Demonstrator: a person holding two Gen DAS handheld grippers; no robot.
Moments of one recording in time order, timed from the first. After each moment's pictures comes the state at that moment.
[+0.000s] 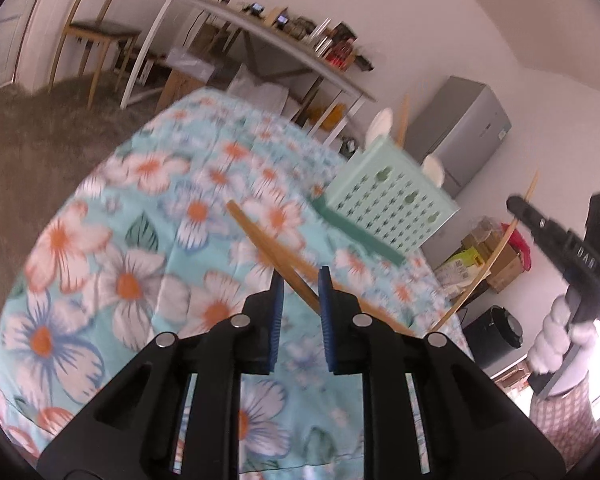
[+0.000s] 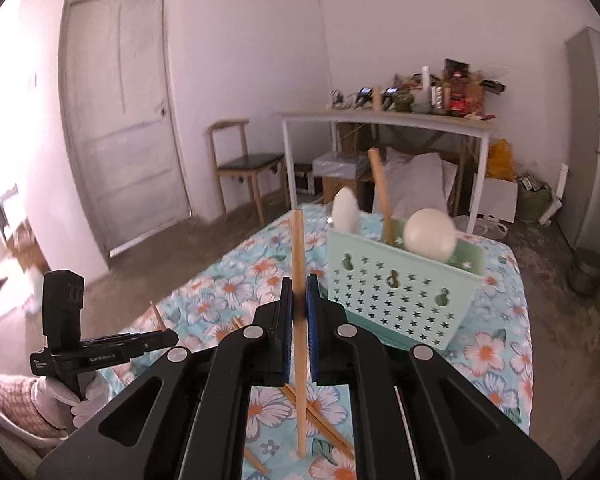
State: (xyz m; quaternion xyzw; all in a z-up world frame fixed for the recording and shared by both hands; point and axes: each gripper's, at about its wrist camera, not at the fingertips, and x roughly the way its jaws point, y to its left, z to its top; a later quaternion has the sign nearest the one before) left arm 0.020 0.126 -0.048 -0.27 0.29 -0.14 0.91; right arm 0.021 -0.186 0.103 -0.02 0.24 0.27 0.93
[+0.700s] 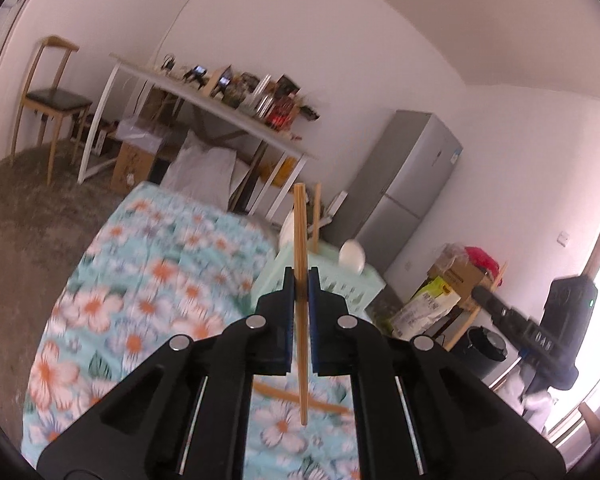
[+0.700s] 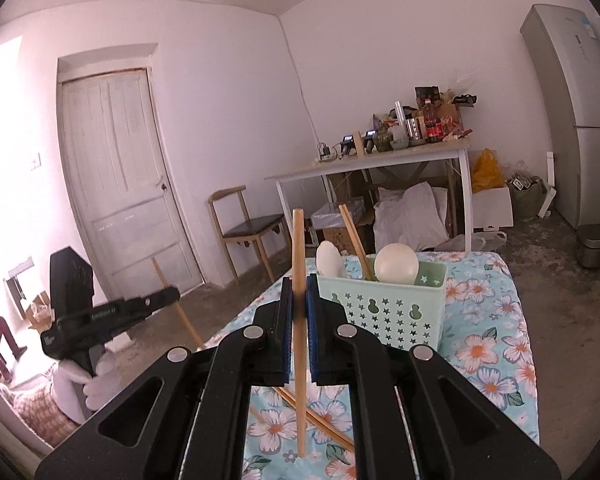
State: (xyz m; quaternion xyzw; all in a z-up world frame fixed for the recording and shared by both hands) left arm 0.032 0.112 0.065 -0.24 0.17 -0.20 0.94; right arm -0.018 -0.249 0.124 0.09 0.16 0.27 0.94
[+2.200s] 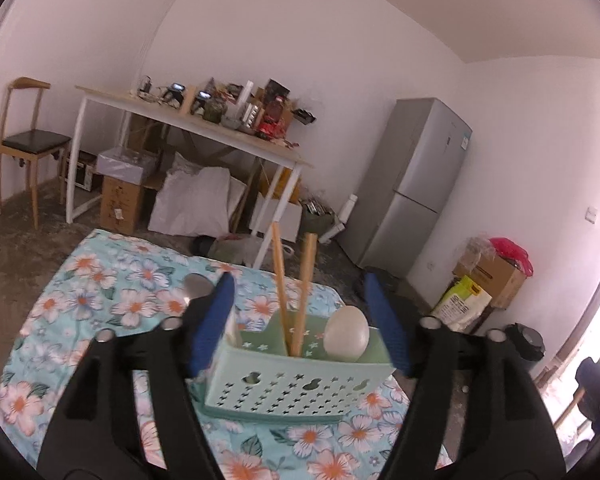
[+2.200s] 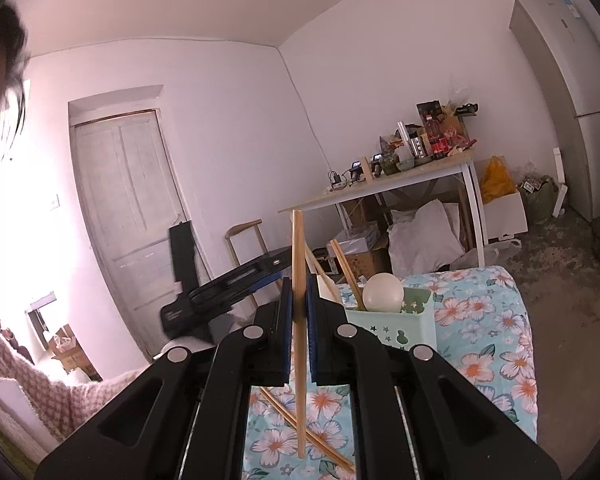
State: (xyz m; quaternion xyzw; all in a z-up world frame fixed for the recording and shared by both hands) left arm 0.165 0.008 0.087 -0.18 0.16 -0.17 0.96; right arm -0.011 -0.305 0.132 0.14 0.12 0.30 0.93
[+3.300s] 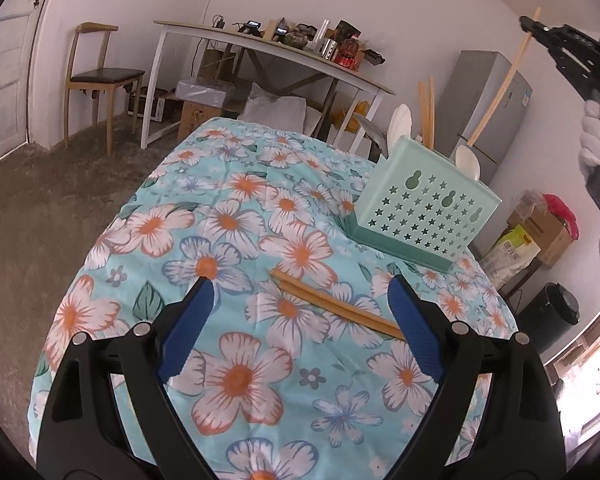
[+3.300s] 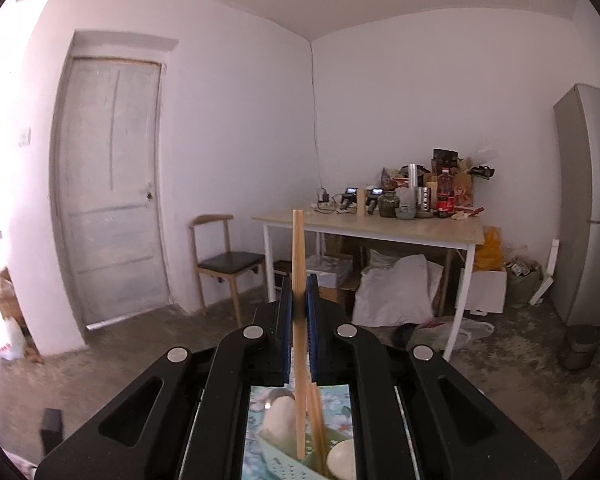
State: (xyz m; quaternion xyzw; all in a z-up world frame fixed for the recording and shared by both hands) left arm 0.059 0.108 -0.039 -0.17 0.29 -0.08 0.94; right arm 0.138 -0.195 0.236 -0.01 0.09 0.26 0.96
